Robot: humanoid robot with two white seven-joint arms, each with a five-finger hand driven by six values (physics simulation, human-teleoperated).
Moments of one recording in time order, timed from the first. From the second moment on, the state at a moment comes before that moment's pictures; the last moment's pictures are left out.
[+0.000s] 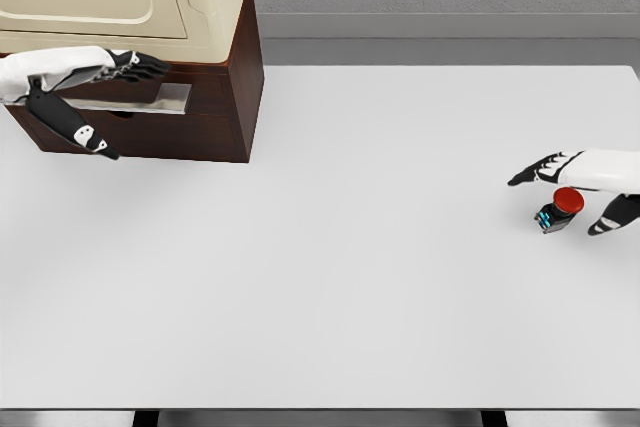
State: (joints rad) left arm -0.97 1.11 -0.93 -1.62 0.51 0.09 -0.61; right arm -0.59 -1.11 0.72 -1.38 0.09 -0.61 0.61
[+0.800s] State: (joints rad) left arm -0.87 1.09 -0.85 -1.63 0.52 0.09 -0.61; right arm -0.59 -1.07 0.72 -1.30 0.14 -0.61 0.61
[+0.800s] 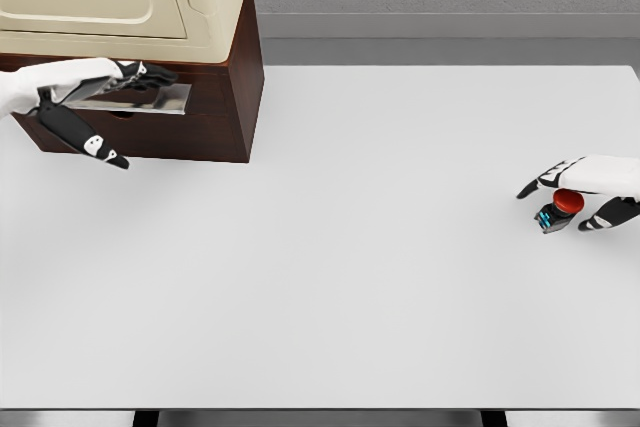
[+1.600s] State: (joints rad) left arm -0.81 1.16 -0.84 -1.69 0.61 0.11 -0.61; right arm -0.60 -1.06 0.72 -1.30 0.14 -0.61 0.61
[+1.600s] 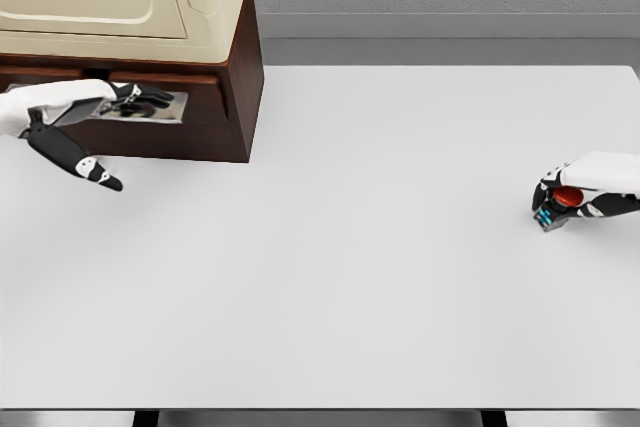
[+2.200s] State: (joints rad) left arm -0.79 1.27 -0.84 -1.75 0.68 0.11 -0.61; right arm -0.66 -1.05 0.72 -1.38 0.14 -0.61 0.61
